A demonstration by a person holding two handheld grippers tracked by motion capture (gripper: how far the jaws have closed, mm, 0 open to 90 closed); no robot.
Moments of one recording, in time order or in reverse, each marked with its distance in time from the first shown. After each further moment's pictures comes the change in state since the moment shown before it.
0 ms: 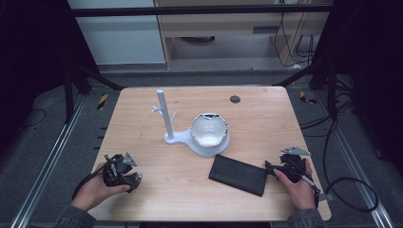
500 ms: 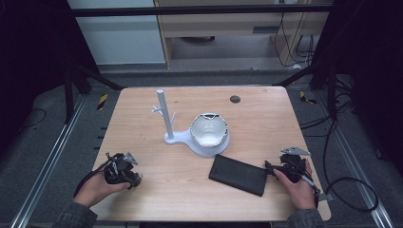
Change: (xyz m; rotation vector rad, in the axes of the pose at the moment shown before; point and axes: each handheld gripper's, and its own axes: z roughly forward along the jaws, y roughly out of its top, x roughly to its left) left arm 0.004 0.003 0.004 0.015 -0.079 -0.009; right arm 0.000 0.000 0.000 0.000 0.001 -0.001
